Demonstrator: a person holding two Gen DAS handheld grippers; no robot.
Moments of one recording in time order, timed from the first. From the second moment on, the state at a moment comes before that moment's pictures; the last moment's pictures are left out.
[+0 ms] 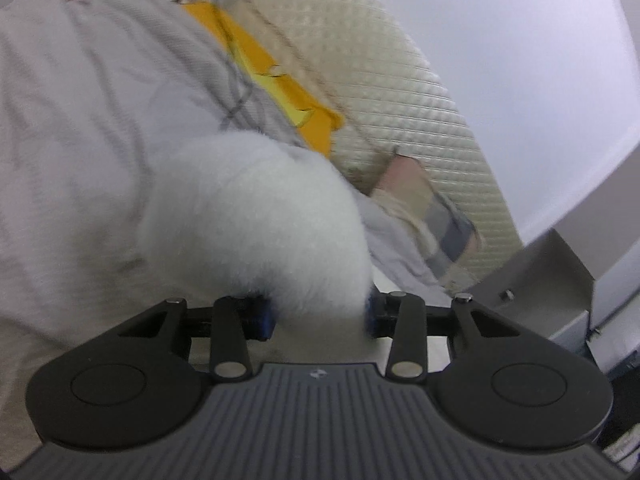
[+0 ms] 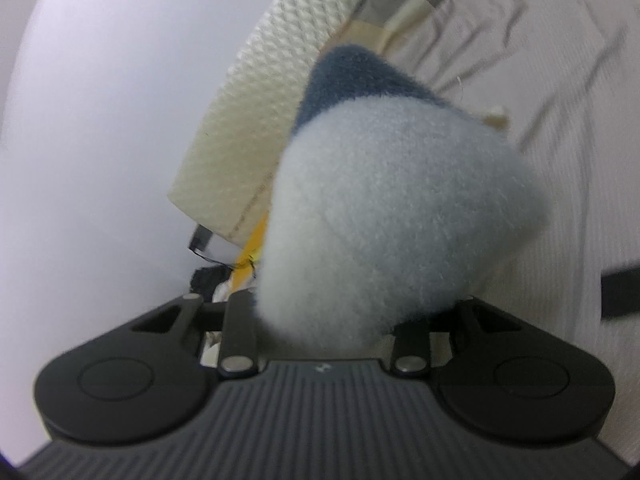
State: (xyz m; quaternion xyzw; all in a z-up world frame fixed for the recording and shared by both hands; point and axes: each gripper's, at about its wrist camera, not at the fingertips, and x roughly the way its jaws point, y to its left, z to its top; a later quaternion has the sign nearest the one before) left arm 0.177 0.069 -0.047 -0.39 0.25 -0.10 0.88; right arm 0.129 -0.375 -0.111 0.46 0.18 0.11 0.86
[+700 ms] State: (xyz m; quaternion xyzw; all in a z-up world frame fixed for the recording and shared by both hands) left arm 0.398 -0.135 0.054 -0.33 0.23 -0.22 0.89; right arm 0.246 -0.548 -0.026 0.45 0.05 0.08 0.89
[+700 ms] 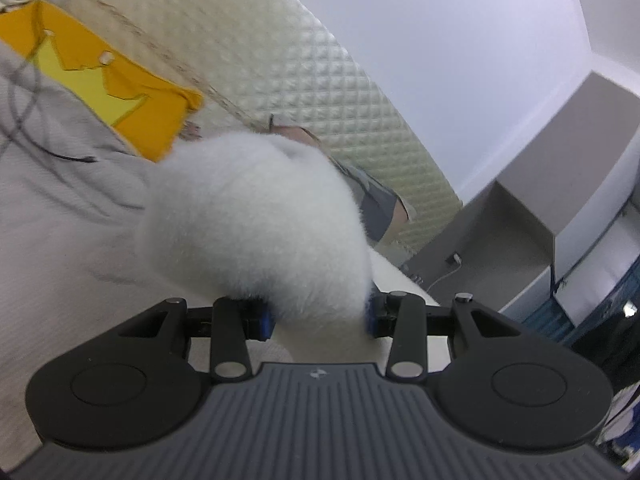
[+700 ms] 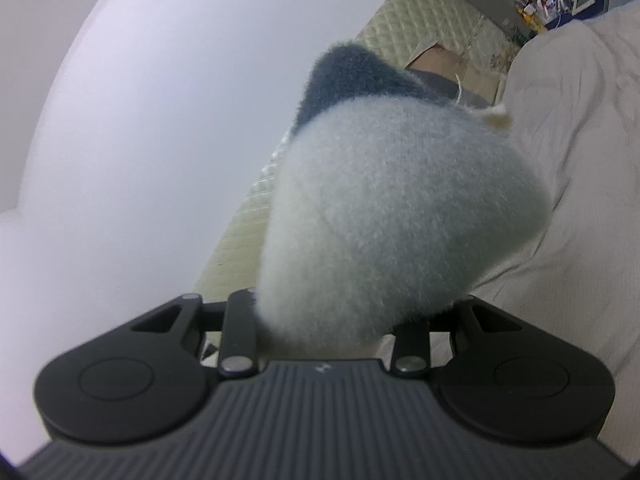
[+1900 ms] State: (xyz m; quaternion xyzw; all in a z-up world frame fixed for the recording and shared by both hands) left arm 0.385 -0.152 -0.135 -0.18 0.35 -0.22 0.89; right arm 0.227 -0.548 -0.180 0.40 0.22 -0.09 0.89
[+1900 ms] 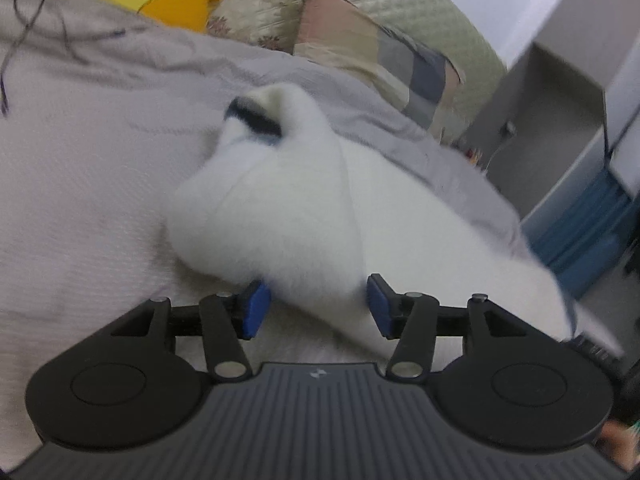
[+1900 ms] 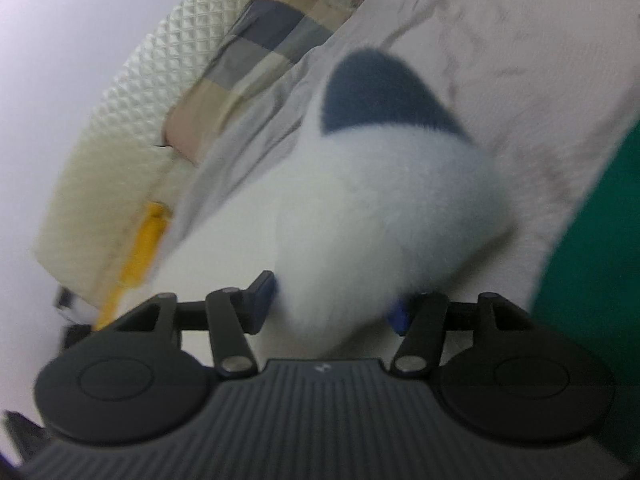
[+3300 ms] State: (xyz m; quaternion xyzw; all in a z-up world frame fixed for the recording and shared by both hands) left arm 0.024 -0.095 0.041 0.02 0.21 -0.25 0.95; right arm -0.027 -0.349 -0.023 0.05 0.12 -0.03 0.99
